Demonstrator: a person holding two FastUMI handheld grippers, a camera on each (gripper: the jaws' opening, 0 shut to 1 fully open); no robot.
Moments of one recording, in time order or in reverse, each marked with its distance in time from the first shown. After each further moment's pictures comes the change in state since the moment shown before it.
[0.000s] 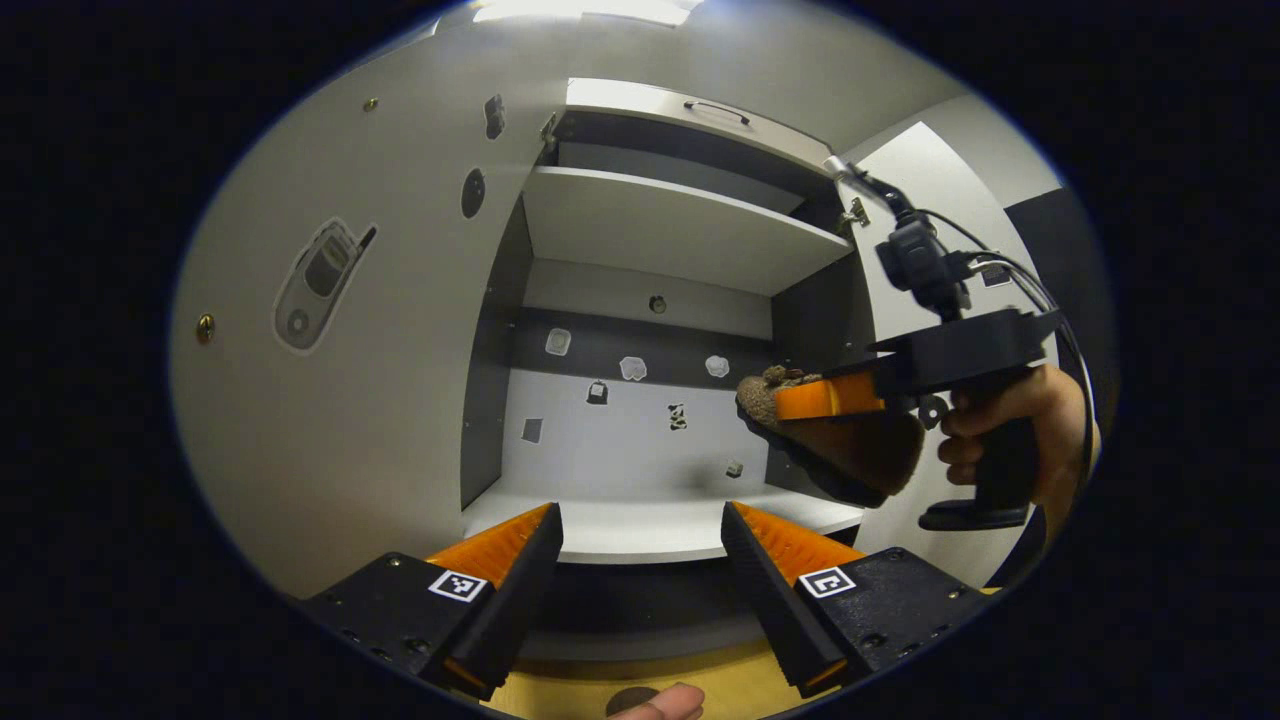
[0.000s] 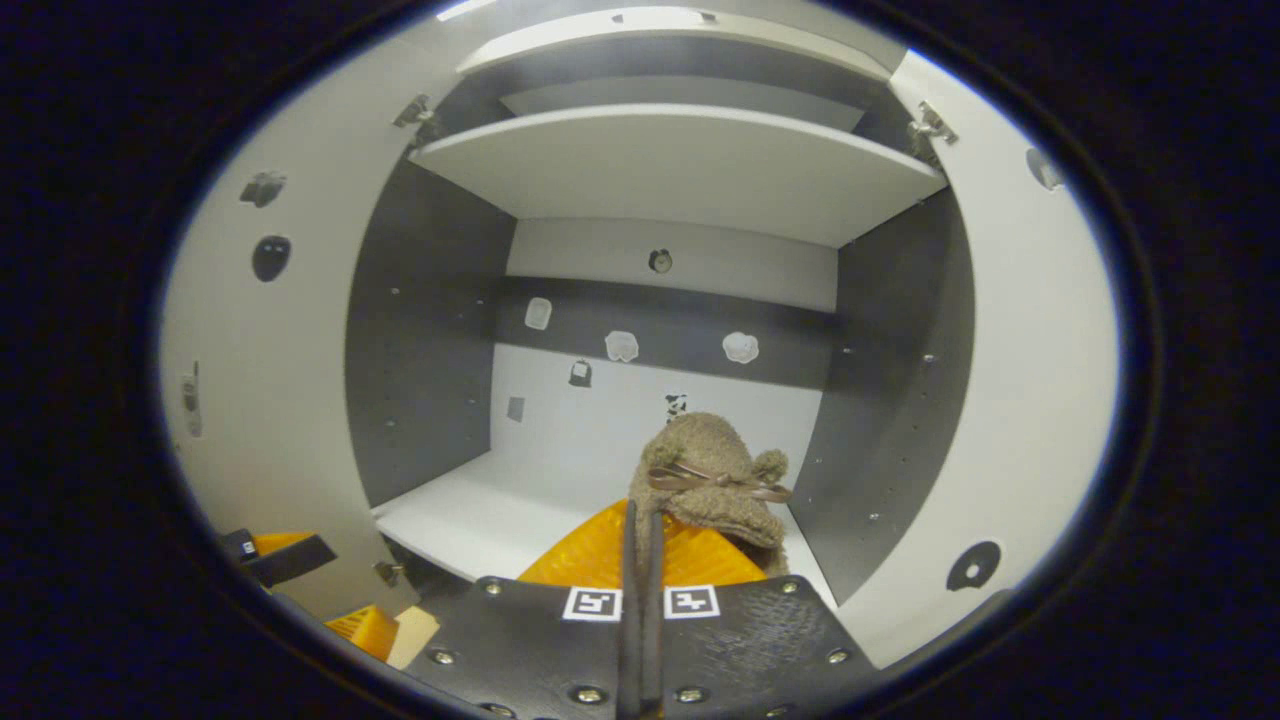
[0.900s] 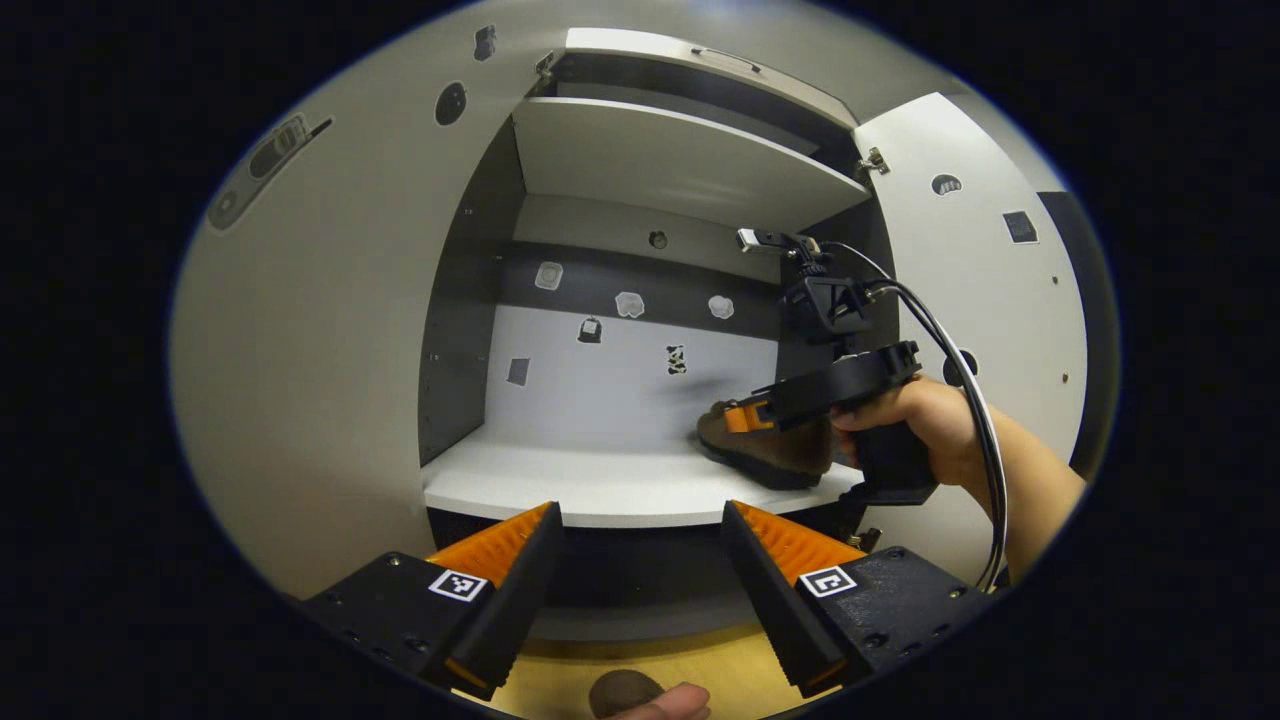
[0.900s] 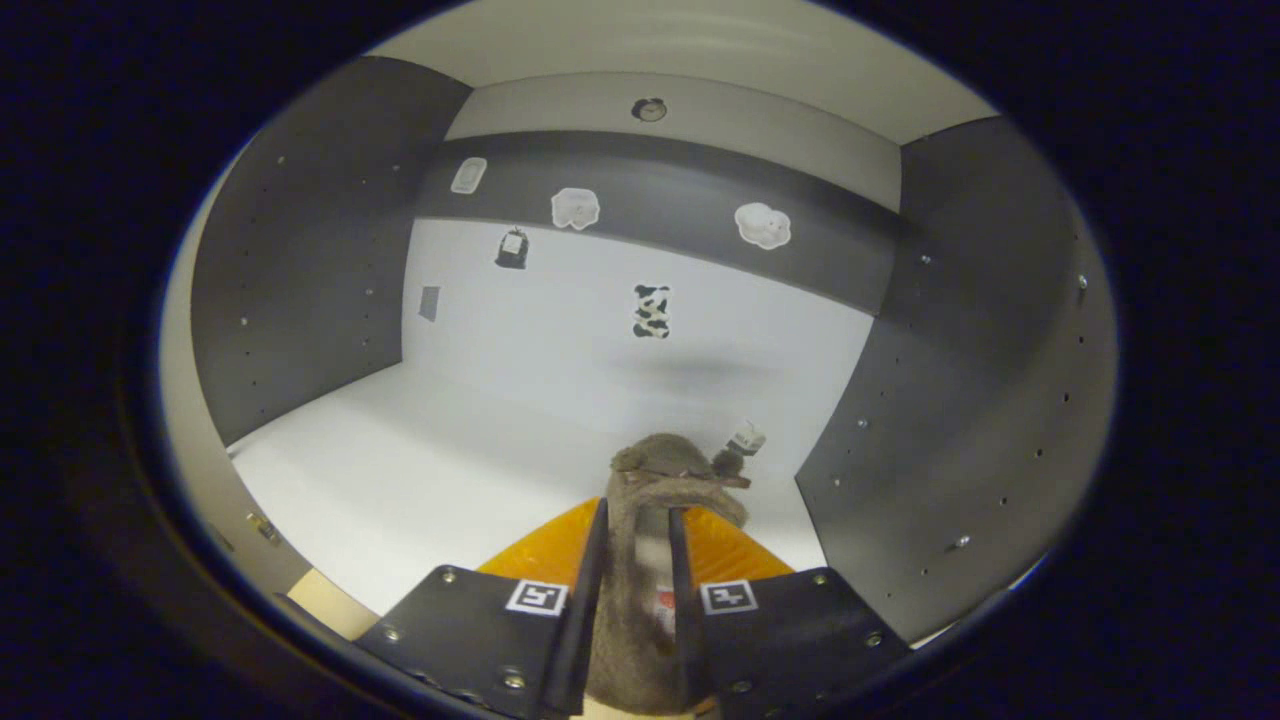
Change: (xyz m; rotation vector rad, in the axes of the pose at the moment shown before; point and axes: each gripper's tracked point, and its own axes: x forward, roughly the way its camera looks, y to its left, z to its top) left arm 0.024 -0.017 -0.050 -0.043 0.151 -0.023; right arm 0.103 -0.028 -0.076 -0.074 0.214 -0.005
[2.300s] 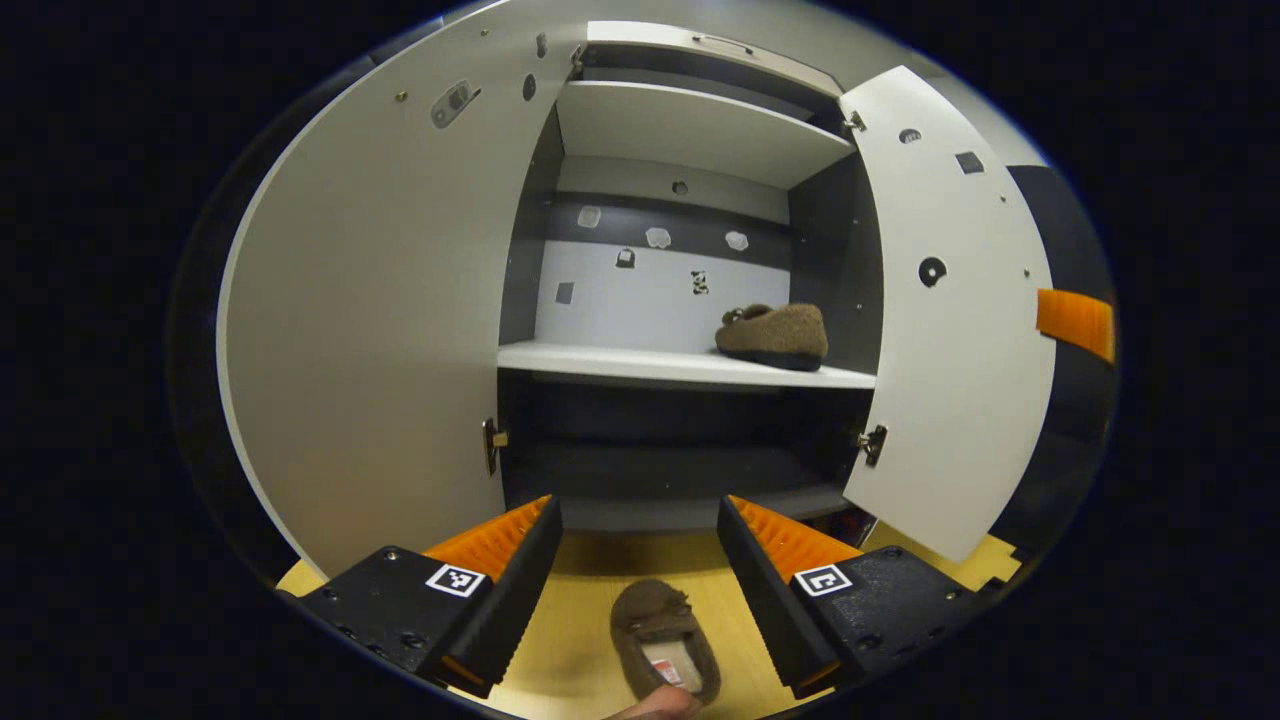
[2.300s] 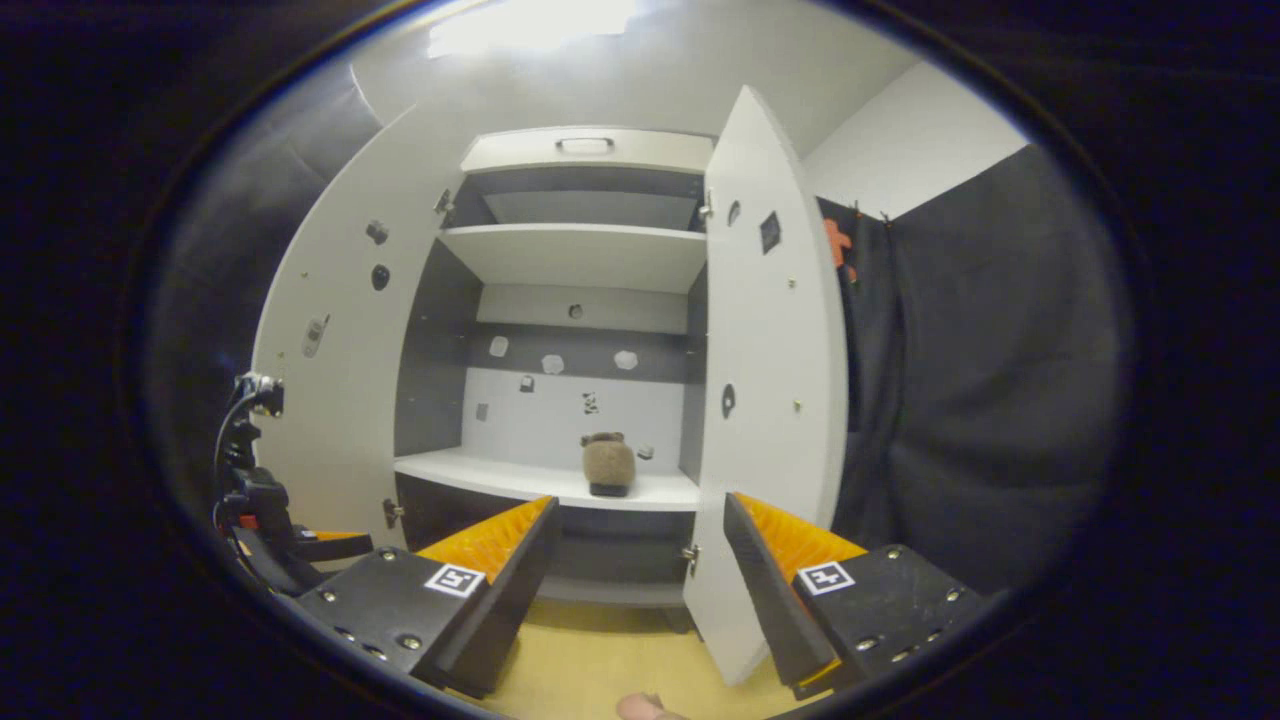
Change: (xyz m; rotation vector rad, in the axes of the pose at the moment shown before) left arm -0.108 0.019 -0.119 0.021 0.145 0.108; right arm -0.376 -0.031 -0.122 0.227 -0.487 -0.243
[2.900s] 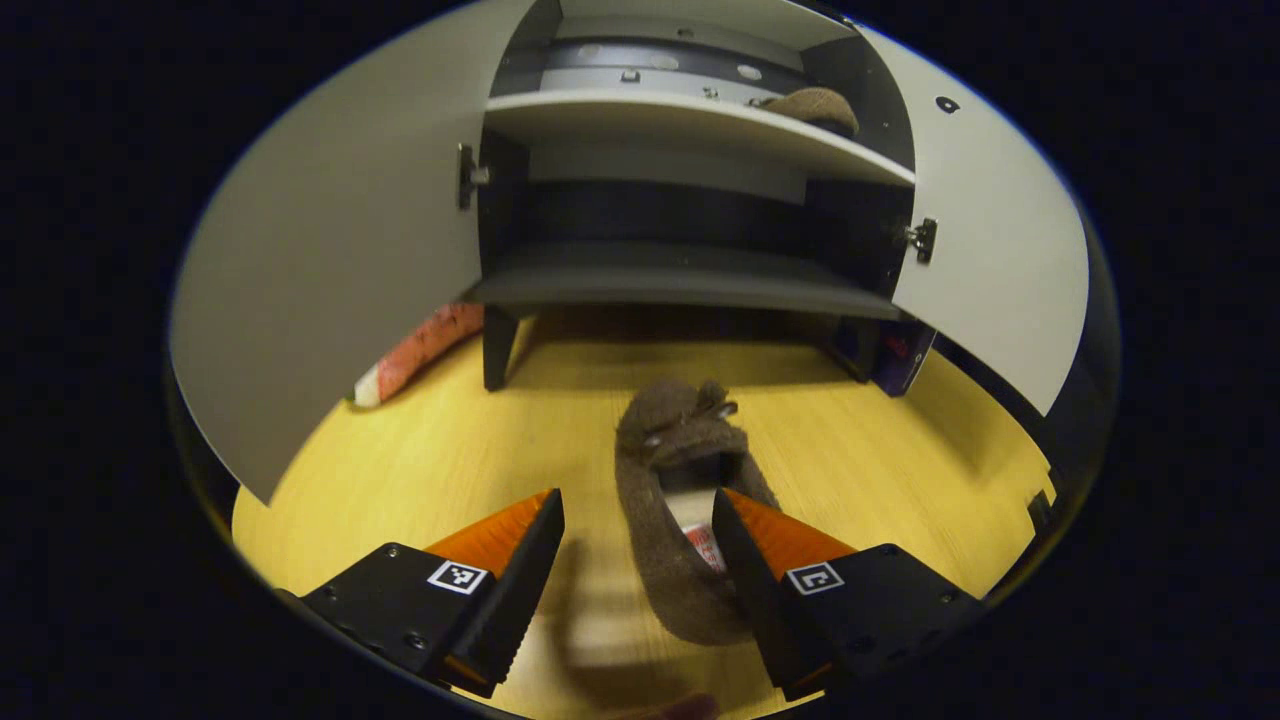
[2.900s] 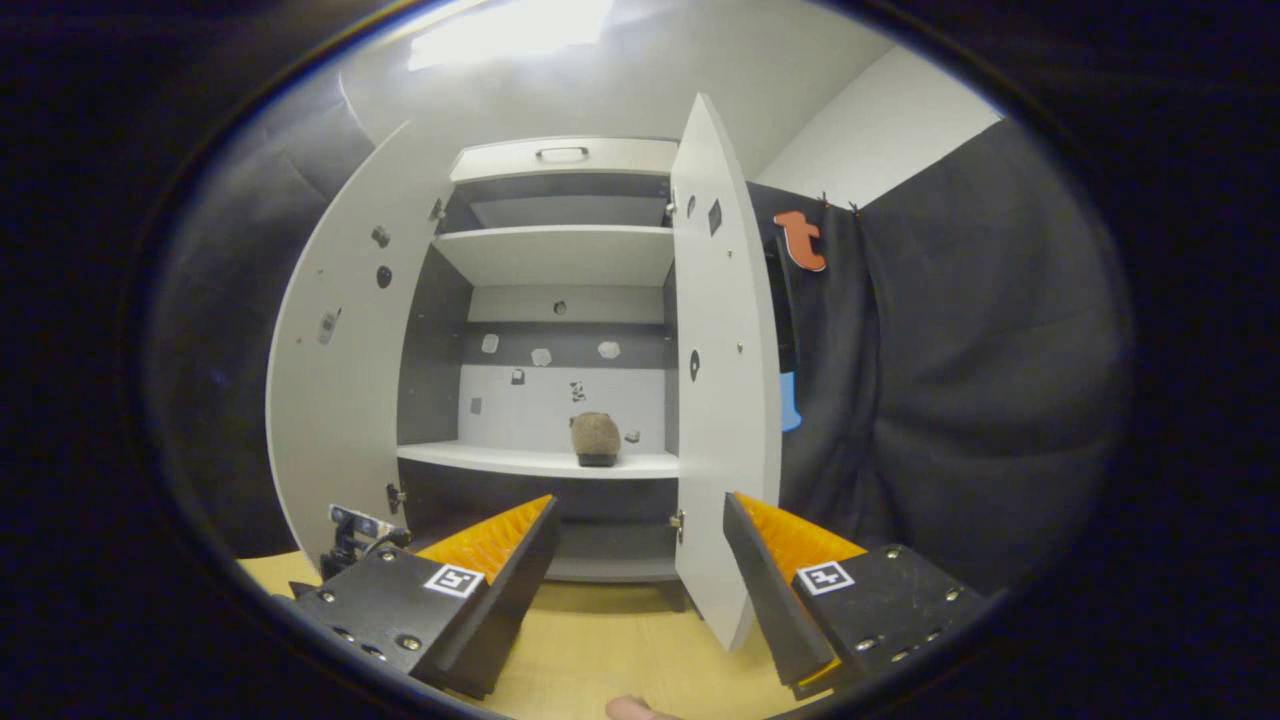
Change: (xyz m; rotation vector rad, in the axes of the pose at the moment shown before) left arm 0.006 0.006 -0.197 -0.021 0.483 0.022; right arm -0.039 -0.002 -0.042 0.015 0.003 0.020
